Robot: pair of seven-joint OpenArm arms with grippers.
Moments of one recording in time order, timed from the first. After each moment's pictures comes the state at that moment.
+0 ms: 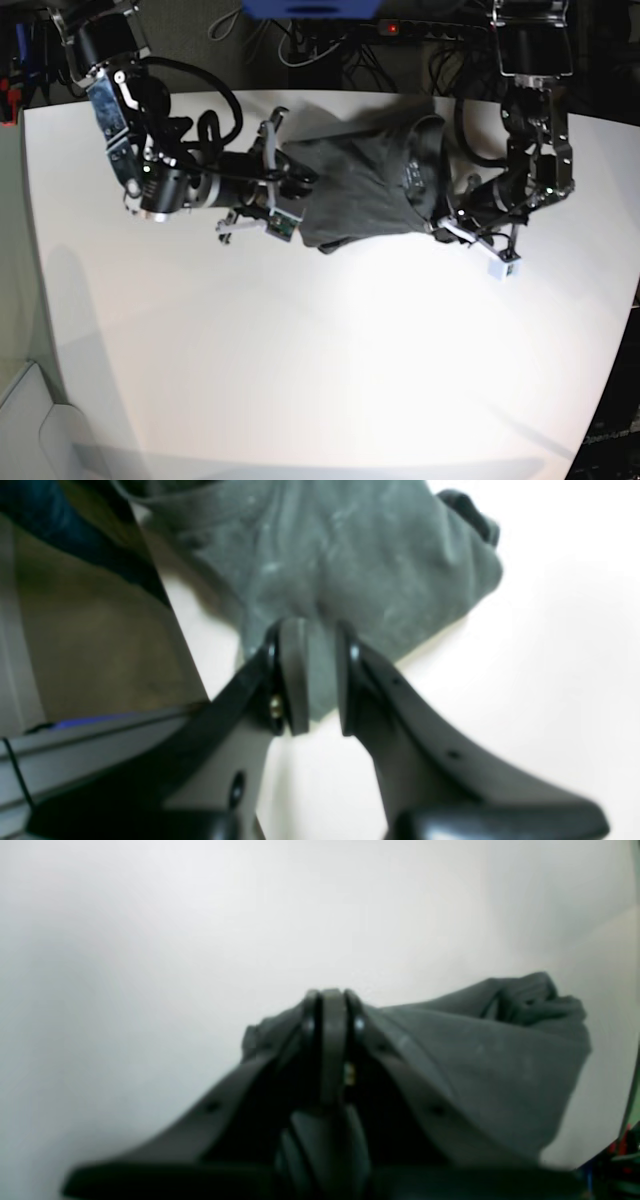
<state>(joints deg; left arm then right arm) -1.9 -12.0 -7.8 82.8 -39.6 -7.0 53.2 2.1 16.3 -20.1 105.0 33.2 39.5 -63.8</state>
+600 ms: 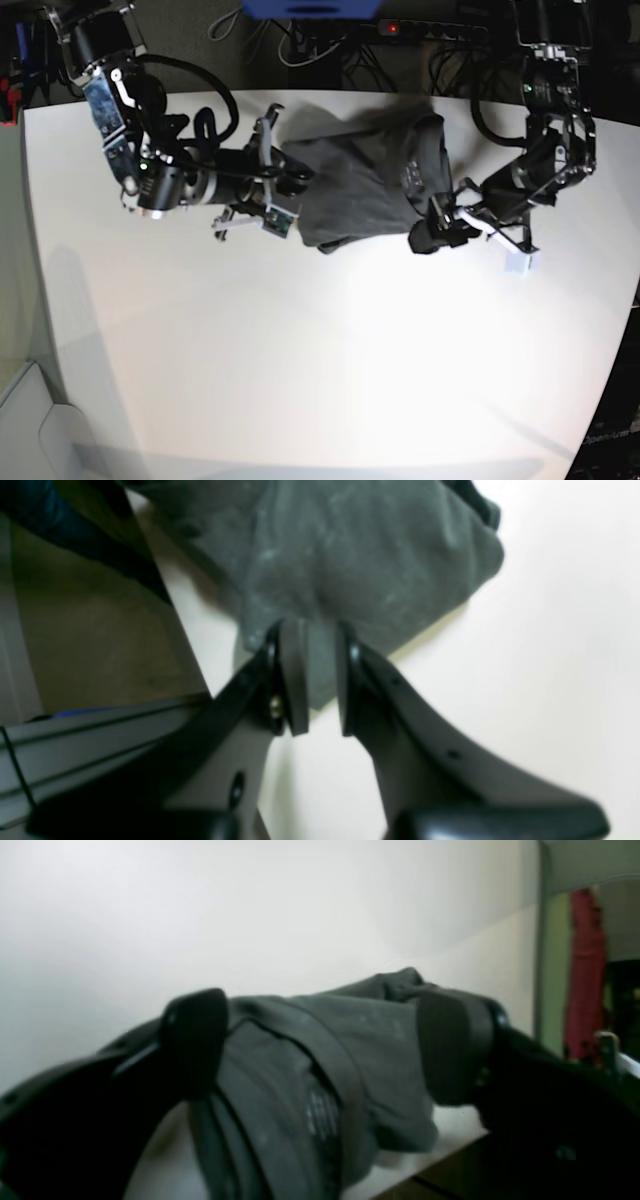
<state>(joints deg) 5.8 -16.2 -8.3 95.5 -56.7 -6.7 52.3 1.5 17.2 -20.1 105.0 33.2 39.5 -63.8</state>
